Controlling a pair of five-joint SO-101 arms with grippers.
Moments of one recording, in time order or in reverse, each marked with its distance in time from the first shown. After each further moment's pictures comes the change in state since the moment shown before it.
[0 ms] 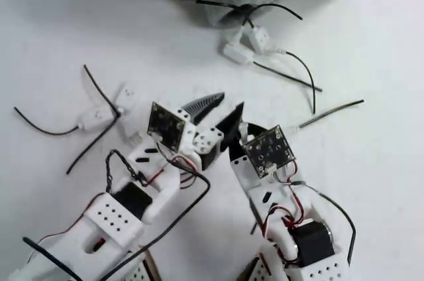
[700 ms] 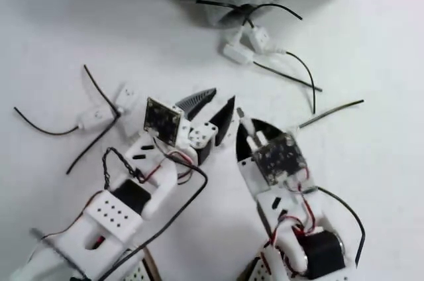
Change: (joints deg) left arm -1.9 1.1 0.2 -0.3 -0.2; right arm 1.8 -2.0 -6.2 4.1 2.2
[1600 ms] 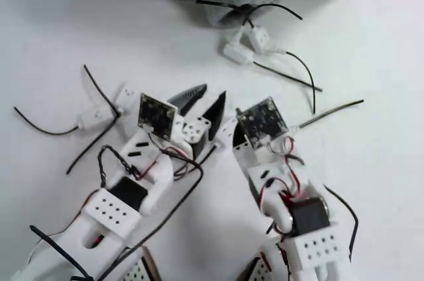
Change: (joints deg) left arm -2.2 -0.1 -0.2 0.0 -0.1; right arm 1.7 22.6 -1.1 -6.9 0.3
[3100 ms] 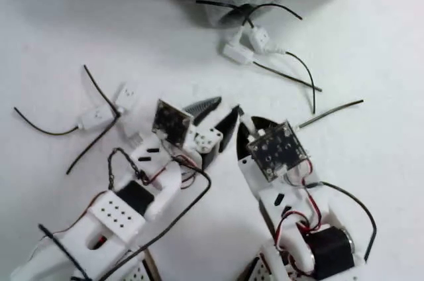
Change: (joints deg) left arm 3.9 0.3 0.5 1.1 0.1; right arm -2.1 -11.9 -11.9 13.1 2.2
